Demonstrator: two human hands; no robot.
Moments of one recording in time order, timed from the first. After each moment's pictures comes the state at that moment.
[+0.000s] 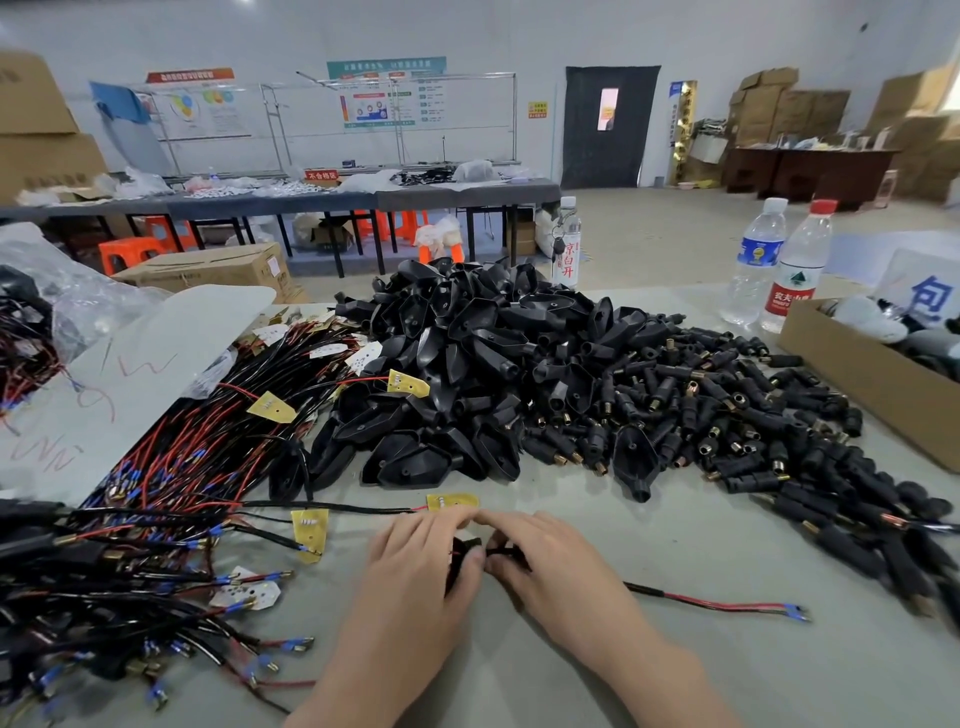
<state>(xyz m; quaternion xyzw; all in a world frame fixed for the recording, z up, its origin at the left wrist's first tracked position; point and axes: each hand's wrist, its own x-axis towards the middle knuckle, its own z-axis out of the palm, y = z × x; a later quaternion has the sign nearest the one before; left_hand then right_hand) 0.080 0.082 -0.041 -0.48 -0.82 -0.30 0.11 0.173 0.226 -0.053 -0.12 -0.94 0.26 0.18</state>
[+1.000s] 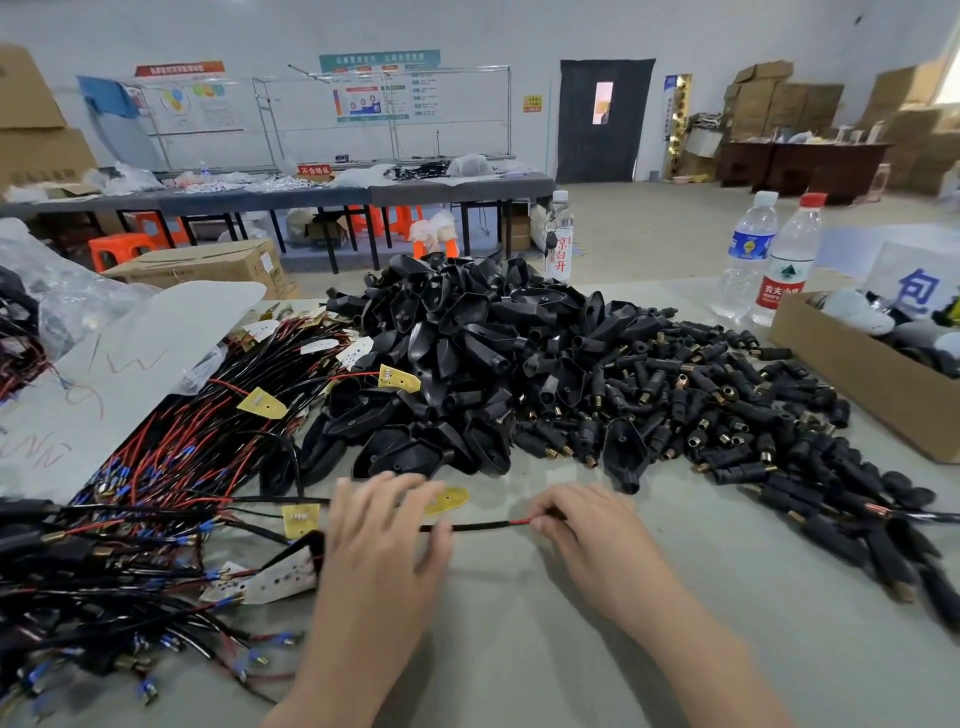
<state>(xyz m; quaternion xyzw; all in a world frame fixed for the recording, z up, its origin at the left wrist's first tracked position) 0.073 0.079 -0.034 -0.42 -0.85 -0.26 0.17 0.203 0.255 -0.036 -0.19 -0.94 0.23 0.19</state>
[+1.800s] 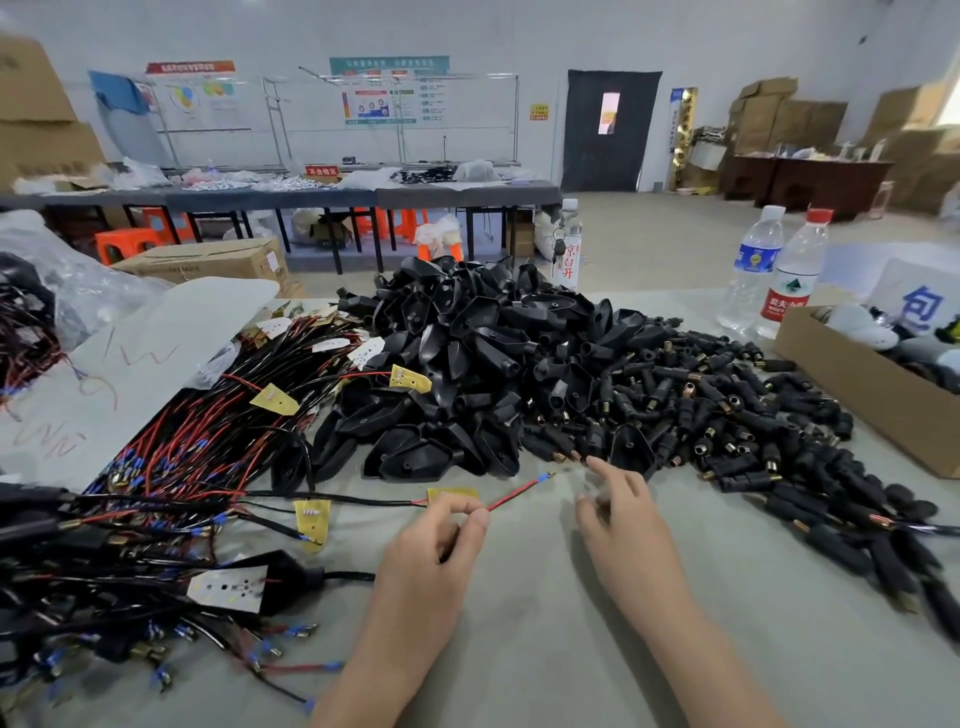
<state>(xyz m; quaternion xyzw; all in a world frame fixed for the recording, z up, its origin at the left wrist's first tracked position) 0.081 0.095 -0.051 -0.38 -0.74 -0.55 -0.07 0.196 0.263 -0.060 -0.37 -0.83 0.30 0.29</state>
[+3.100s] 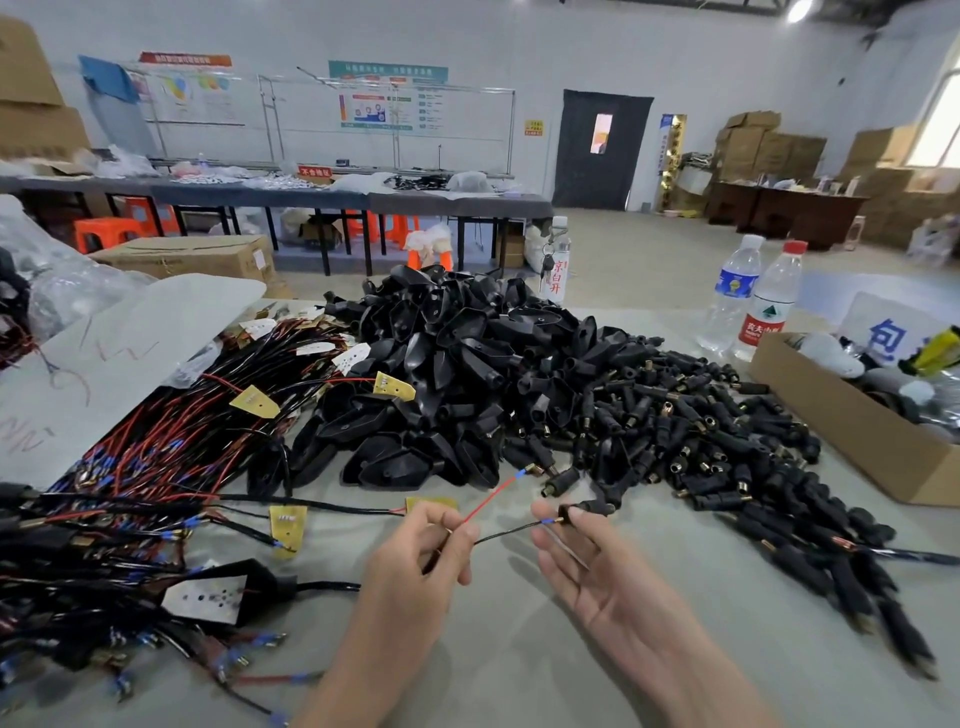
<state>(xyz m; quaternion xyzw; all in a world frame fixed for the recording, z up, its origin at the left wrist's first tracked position) 0.087 0.101 -0.049 -0.36 -0.68 -0.63 -0.12 0.219 0.244 -0.029 -0.24 -0.33 0.88 0.22</state>
